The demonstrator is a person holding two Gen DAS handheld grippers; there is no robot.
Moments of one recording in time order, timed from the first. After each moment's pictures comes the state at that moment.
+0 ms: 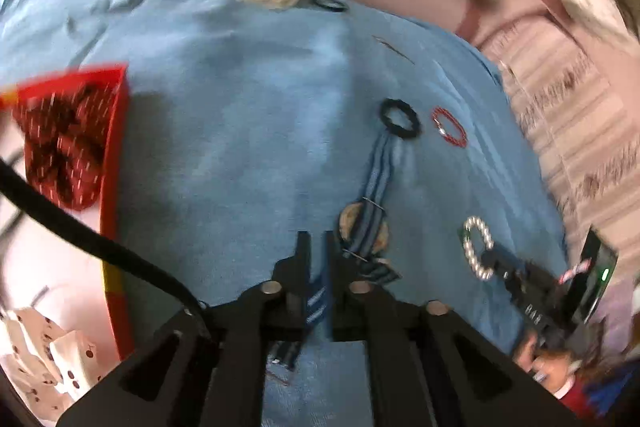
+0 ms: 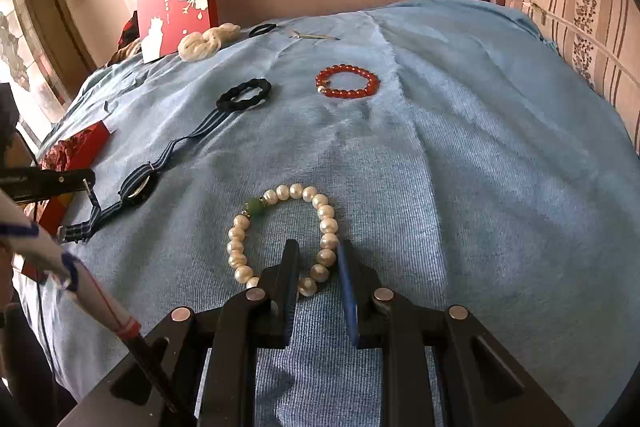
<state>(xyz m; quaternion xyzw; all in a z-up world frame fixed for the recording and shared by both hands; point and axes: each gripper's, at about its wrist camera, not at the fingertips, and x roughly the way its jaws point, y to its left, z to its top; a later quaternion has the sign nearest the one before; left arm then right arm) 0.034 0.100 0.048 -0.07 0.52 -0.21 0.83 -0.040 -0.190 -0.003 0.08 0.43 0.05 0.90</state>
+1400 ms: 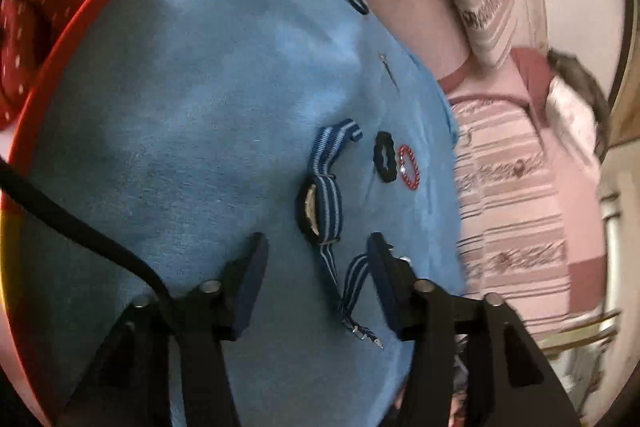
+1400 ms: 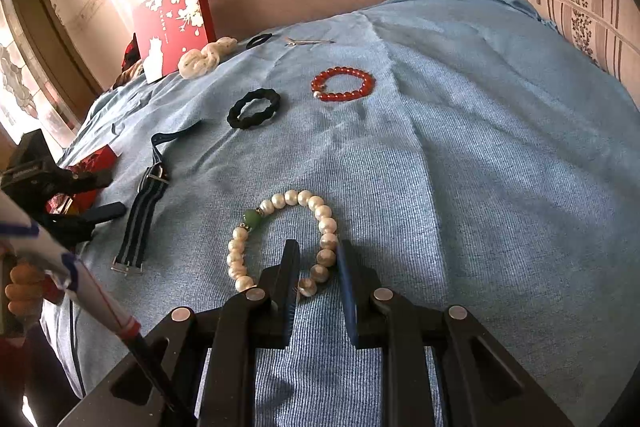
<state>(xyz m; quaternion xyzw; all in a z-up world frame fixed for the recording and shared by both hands) 0.061 0.125 -0.002 -0.32 0.55 -0.24 0.74 -0.040 -0.202 -0.007 0.13 0.42 0.07 0.90</state>
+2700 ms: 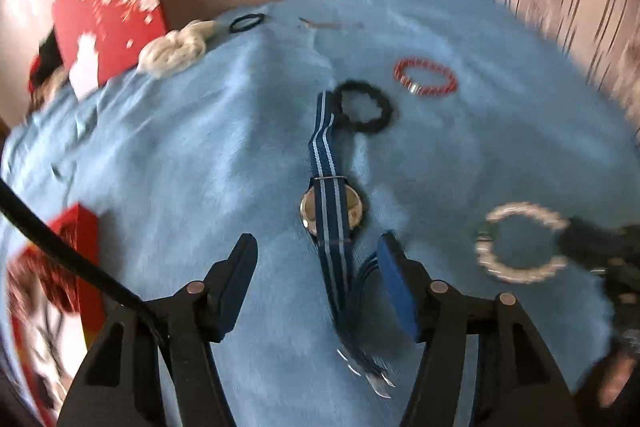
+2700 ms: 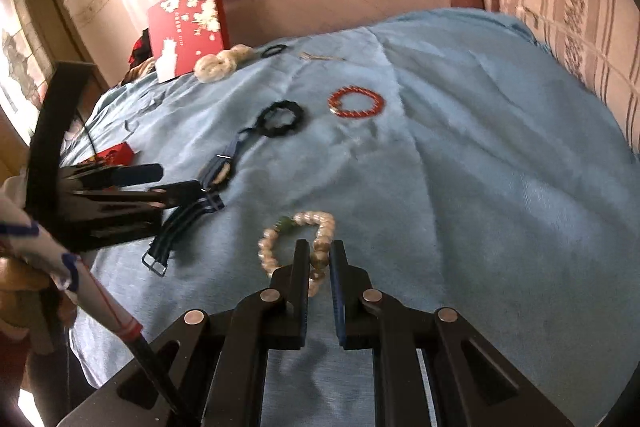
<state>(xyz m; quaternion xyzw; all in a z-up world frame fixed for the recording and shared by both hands) 0.037 -0.025 0.027 0.18 0.48 -0.16 0.84 -0.059 -0.196 0.021 0.11 0.42 0.06 0.90</state>
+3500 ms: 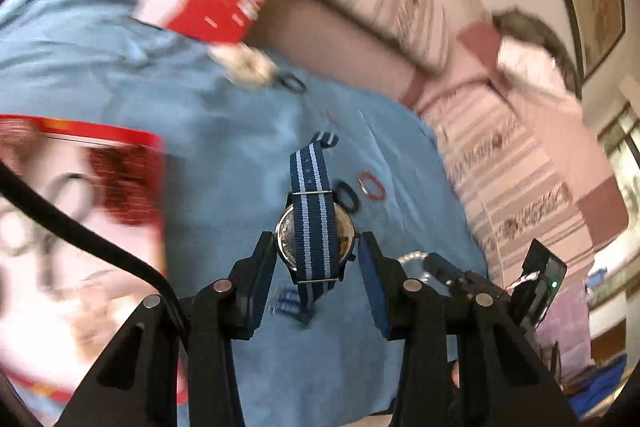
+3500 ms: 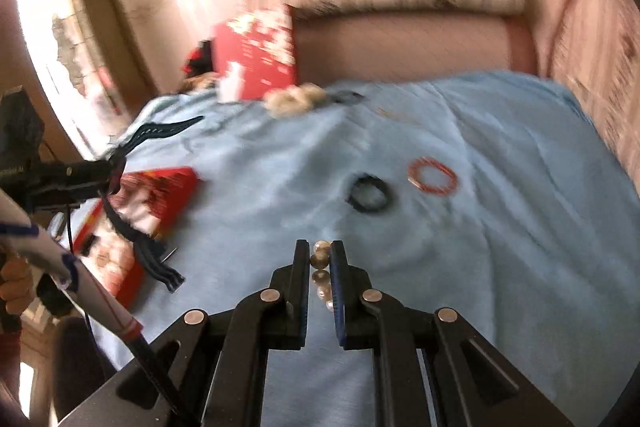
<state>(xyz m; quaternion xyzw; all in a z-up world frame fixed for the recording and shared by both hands) -0.021 0.185 0.154 -0.19 0.44 -0.24 0.85 -0.052 -0.131 0.097 0.07 0.35 0.15 0.92</state>
